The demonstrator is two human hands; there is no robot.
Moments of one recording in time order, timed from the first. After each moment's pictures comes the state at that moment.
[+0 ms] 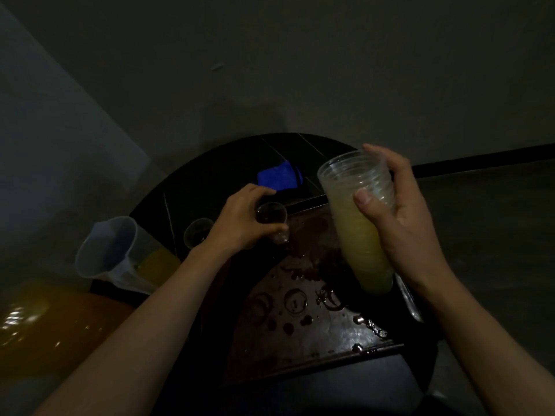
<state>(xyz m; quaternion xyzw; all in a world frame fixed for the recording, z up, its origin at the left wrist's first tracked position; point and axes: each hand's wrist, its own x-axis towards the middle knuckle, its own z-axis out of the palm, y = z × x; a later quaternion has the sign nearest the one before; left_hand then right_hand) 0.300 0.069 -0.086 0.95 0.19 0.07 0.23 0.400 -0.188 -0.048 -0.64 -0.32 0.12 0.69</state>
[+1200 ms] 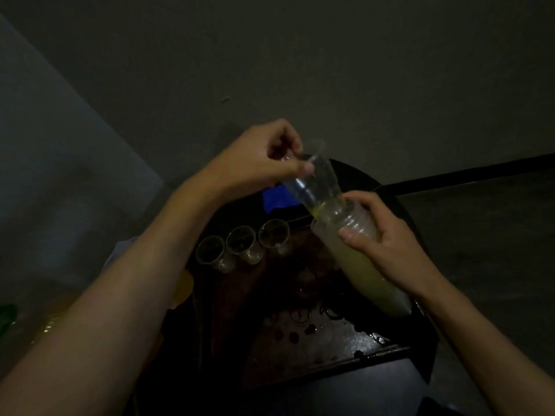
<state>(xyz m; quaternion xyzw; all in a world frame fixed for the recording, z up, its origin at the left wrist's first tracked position) 0.341 0.015 0.085 0.92 0.07 0.03 0.39 0.405 -0.206 -0.048 -0.66 -0.38 0.21 0.61</state>
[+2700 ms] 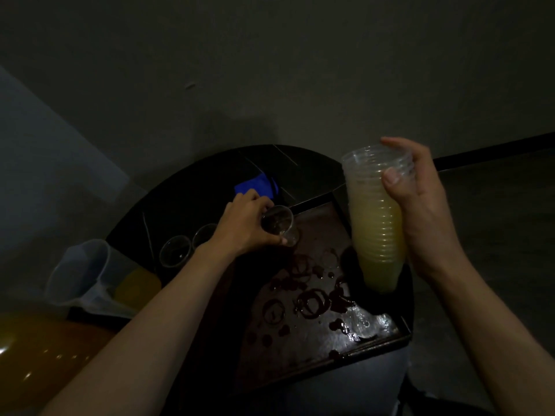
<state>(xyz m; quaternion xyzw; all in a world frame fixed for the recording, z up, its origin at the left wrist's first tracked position) 0.352 0.036 -0.081 0.98 0.19 -0.04 0.10 0.442 -0.232 -0.040 -0.61 -0.25 0.11 0.74</state>
